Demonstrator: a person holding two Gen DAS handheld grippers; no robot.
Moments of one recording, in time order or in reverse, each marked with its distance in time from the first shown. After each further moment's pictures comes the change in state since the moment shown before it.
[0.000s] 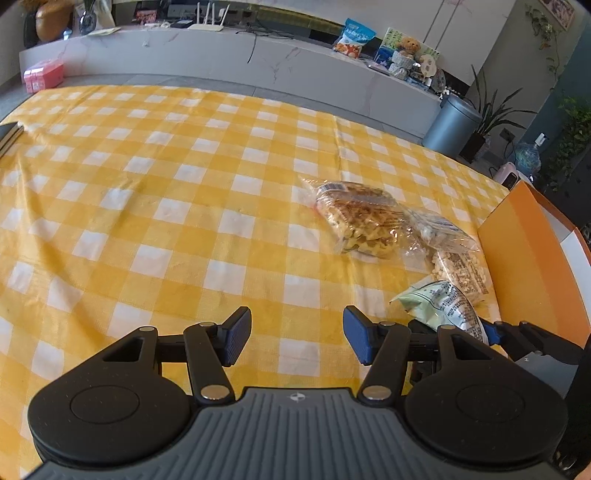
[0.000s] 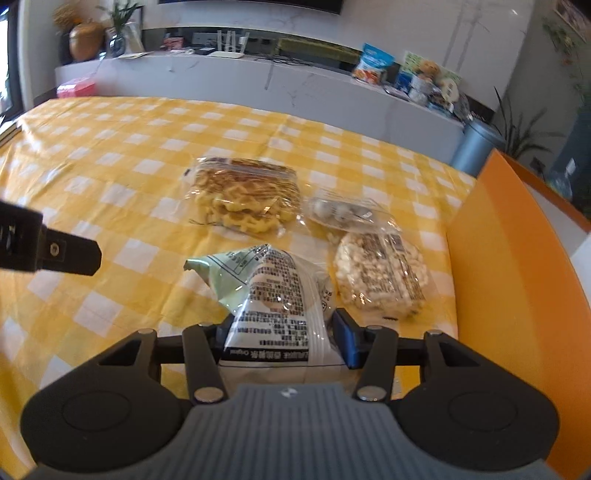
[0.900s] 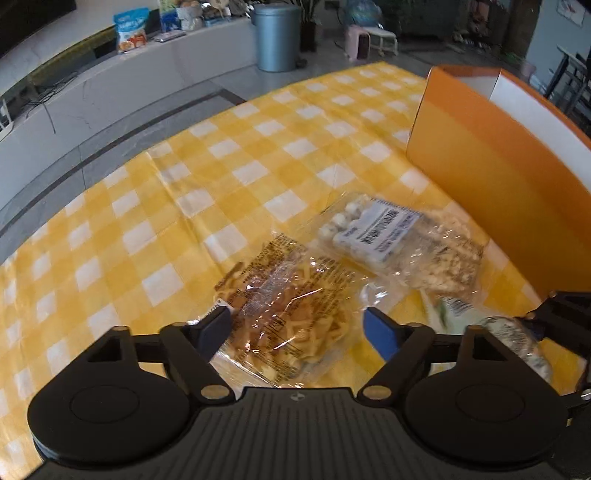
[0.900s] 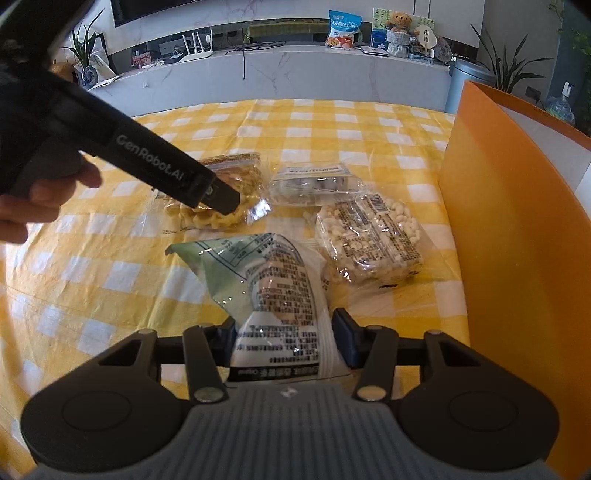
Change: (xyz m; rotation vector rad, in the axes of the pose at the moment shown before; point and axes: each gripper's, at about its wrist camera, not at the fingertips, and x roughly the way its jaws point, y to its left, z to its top) left arm 0.119 -0.081 0.090 0.764 0.189 -0.202; right arm 0.011 -0.032 -0.002 0.189 0.060 0.091
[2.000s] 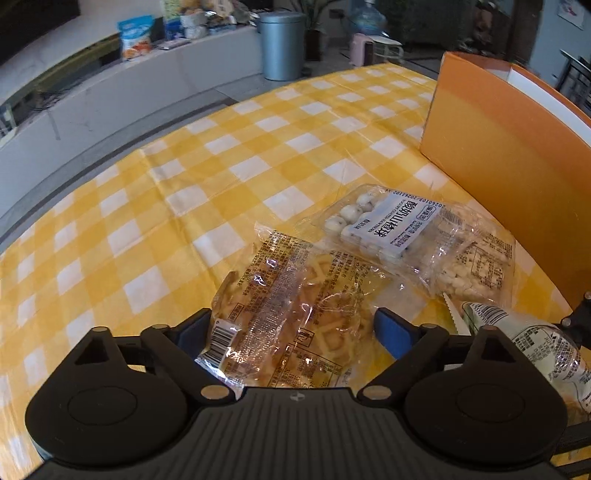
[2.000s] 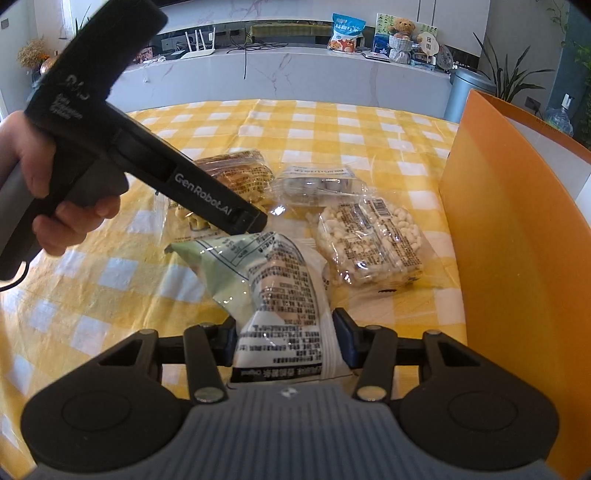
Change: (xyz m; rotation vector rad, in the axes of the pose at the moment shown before) left arm 0.022 -0.007 -0.015 -0.050 -0.069 0.049; right arm -0.004 0.010 -0.004 -0.046 -0.006 -0.032
